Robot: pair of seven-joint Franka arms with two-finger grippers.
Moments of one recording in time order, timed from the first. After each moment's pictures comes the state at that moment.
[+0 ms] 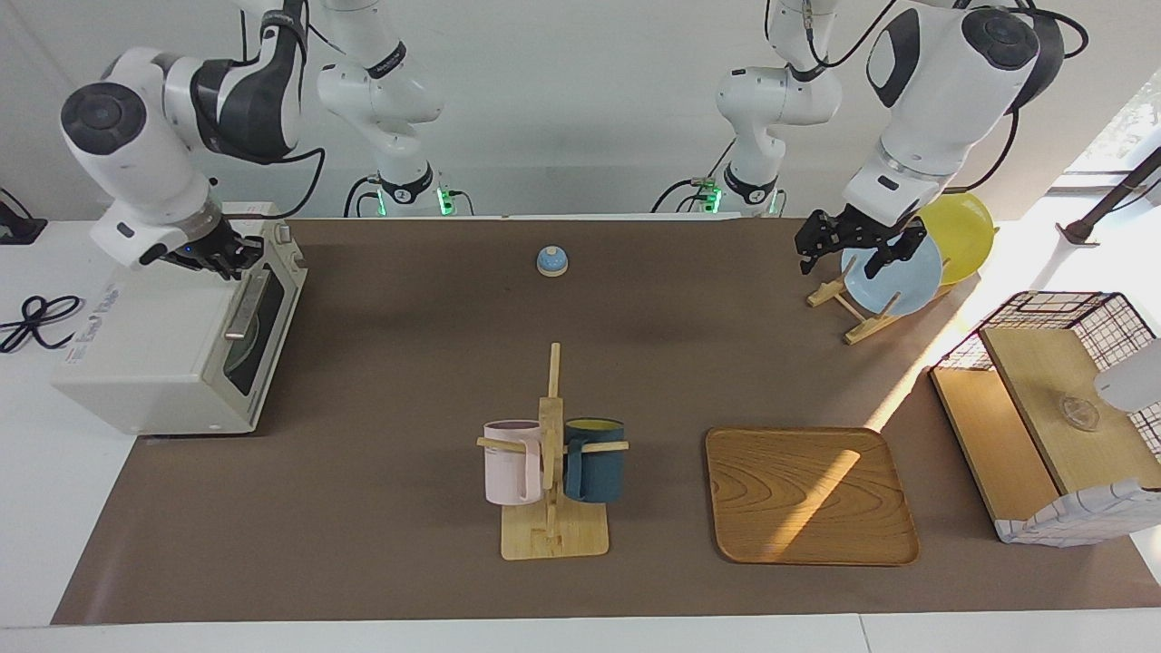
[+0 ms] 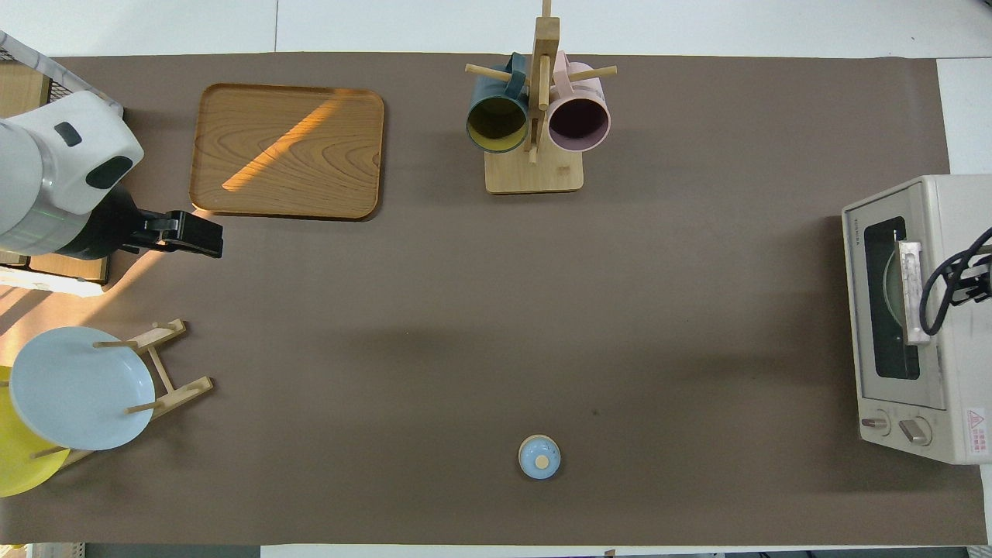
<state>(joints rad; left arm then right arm) -0.17 -0.02 -0.02 -1.70 -0.05 1.67 -0.05 -0.15 0.01 0.00 -1.71 -0.21 1.52 -0.25</state>
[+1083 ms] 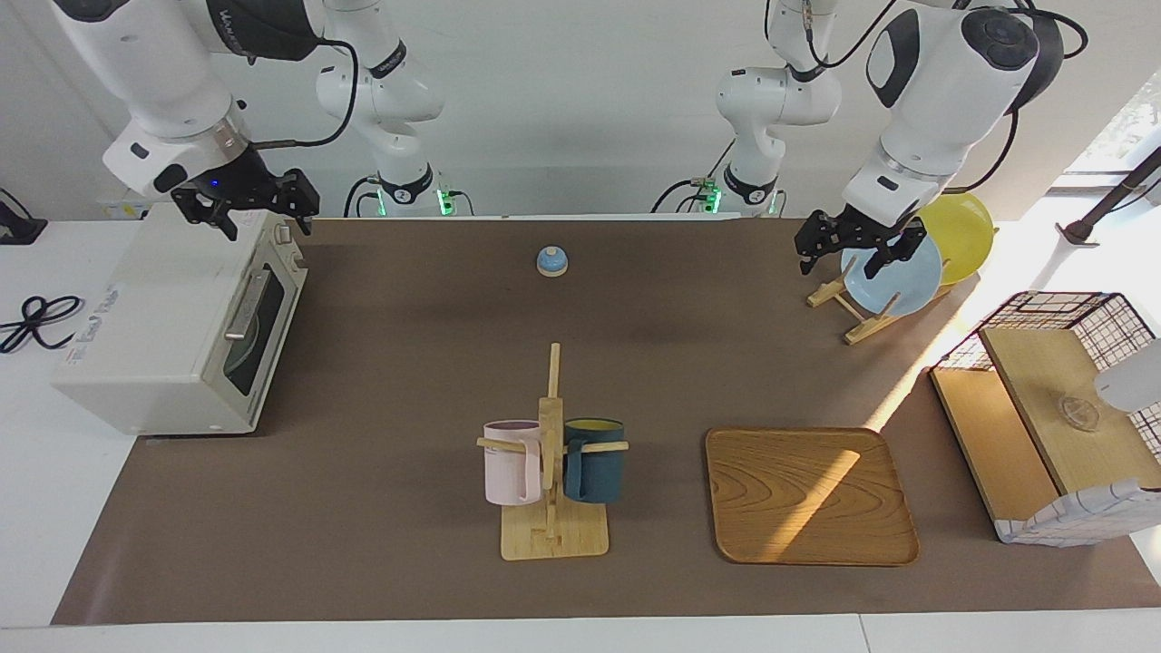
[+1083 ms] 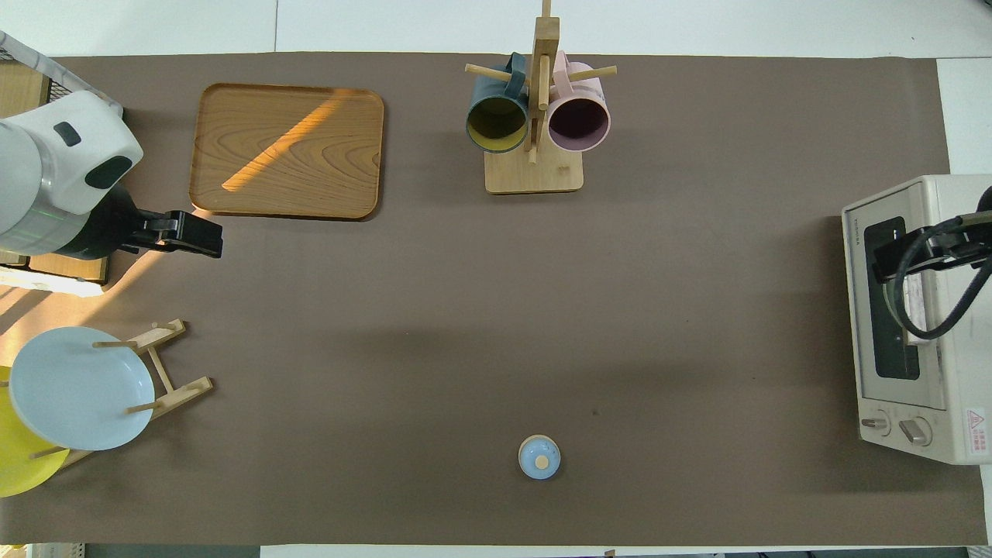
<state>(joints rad) -0.17 -0.02 -0.02 -1.70 -0.05 1.67 -0.05 -0.02 0.01 0.02 -1.53 -0.07 1.39 -0.12</state>
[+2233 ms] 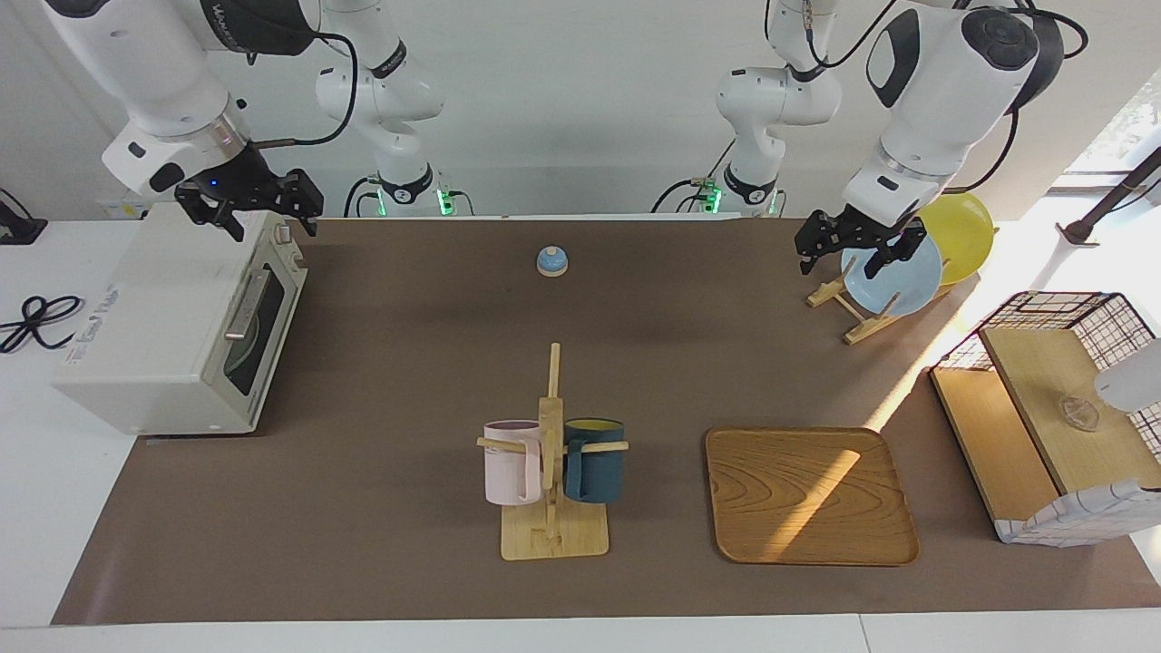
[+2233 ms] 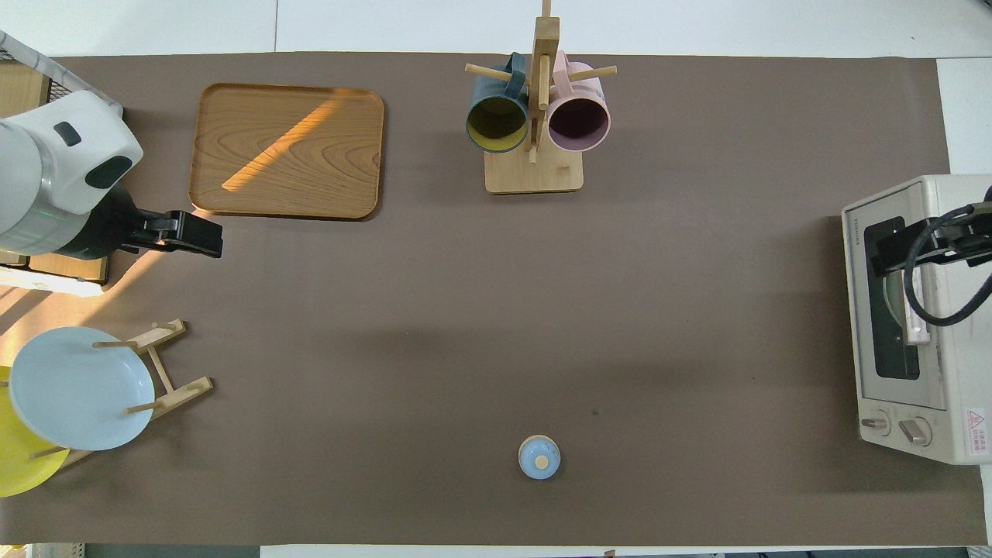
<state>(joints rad) -0.17 -0.02 -0.02 -1.70 -0.05 1.67 -0.05 0.01 0.02 -0.03 -1.51 -0.02 1.39 -0.11</state>
